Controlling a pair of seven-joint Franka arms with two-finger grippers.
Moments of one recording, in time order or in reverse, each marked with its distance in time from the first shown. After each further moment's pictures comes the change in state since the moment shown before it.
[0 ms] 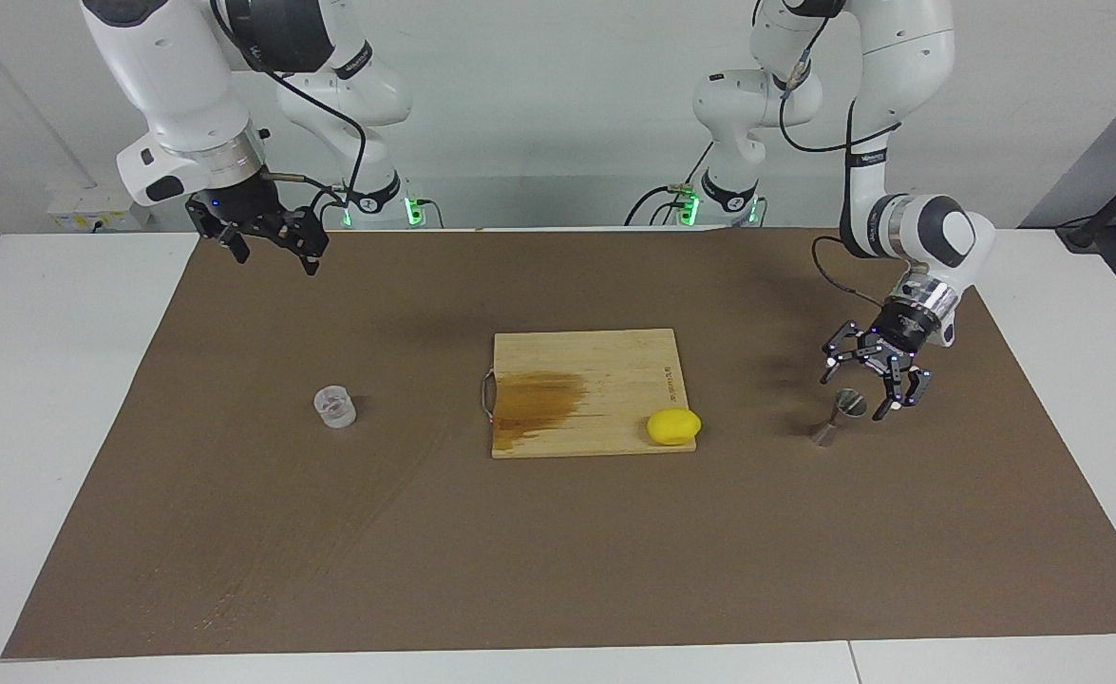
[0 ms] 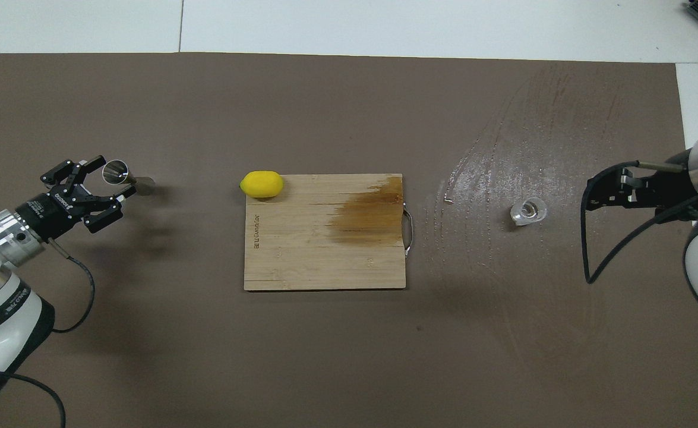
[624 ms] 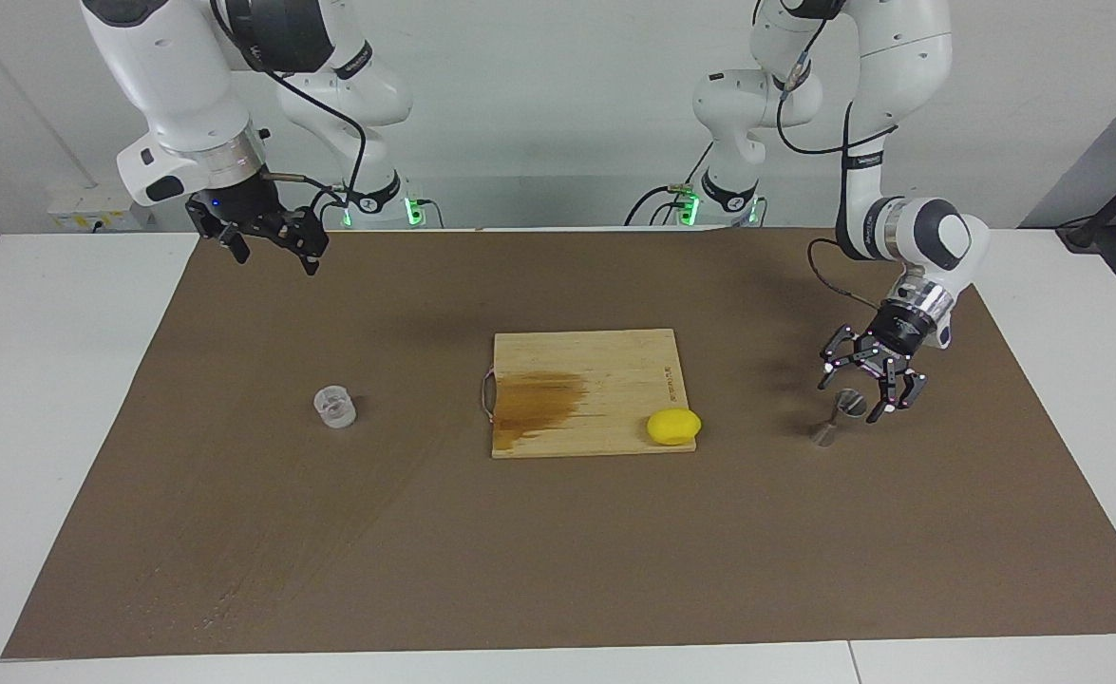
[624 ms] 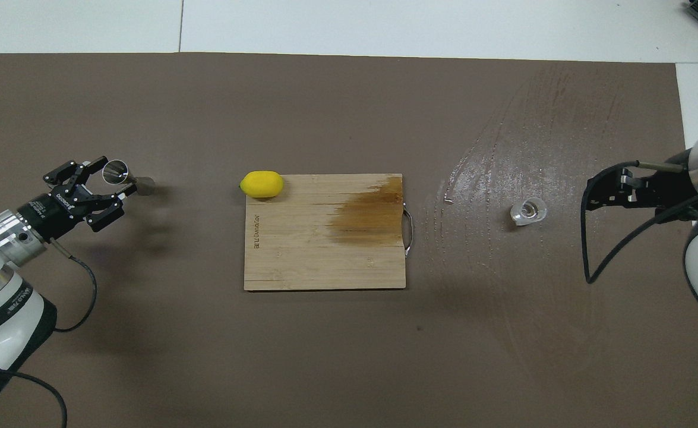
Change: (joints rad) left arm -0.002 0.005 0.007 0.000 -0.004 0.008 0.002; right arm 0.000 0.000 0.000 0.000 0.000 0.000 0.000
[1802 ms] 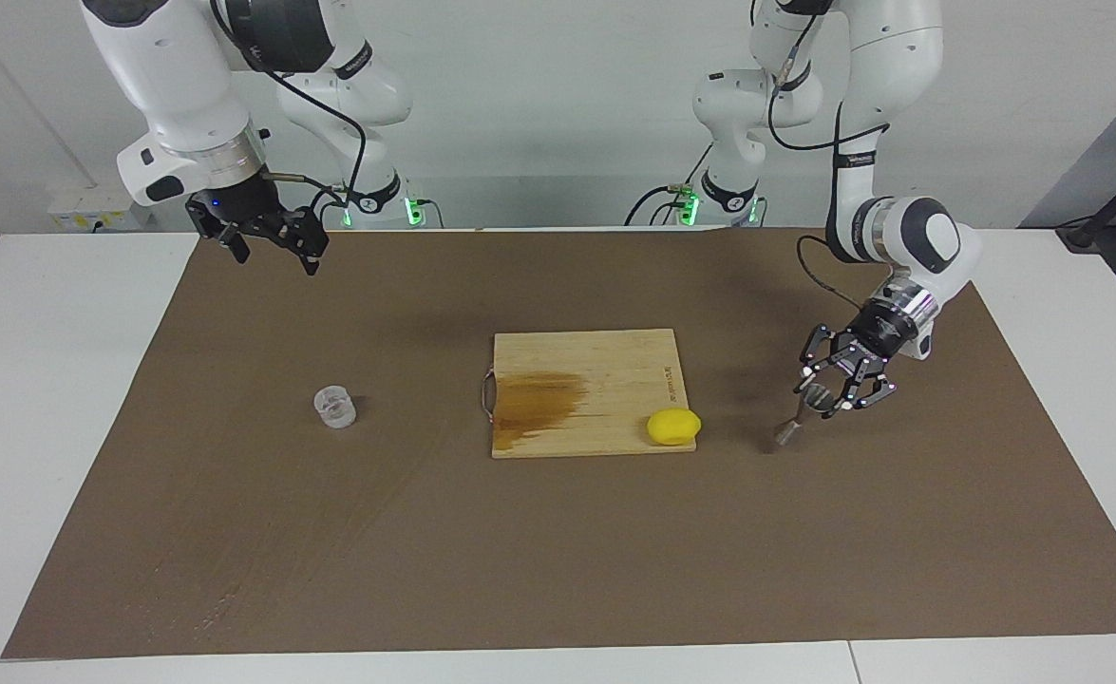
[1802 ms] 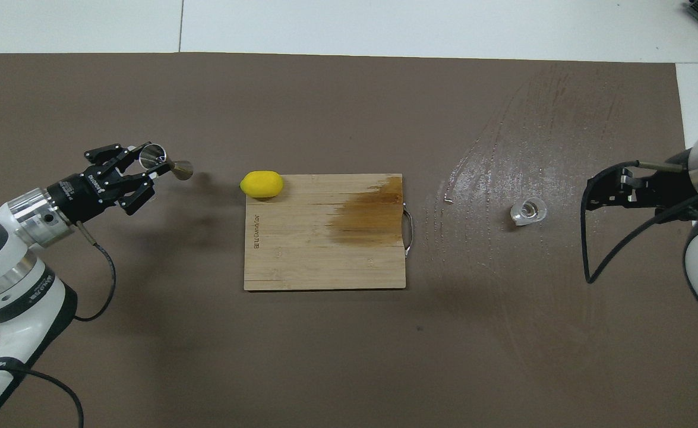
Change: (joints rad) left arm -0.030 -0.023 -0.126 0.066 -0.009 -0.076 -0.087; right arm 0.000 0.000 0.000 0.000 0.000 0.000 0.000
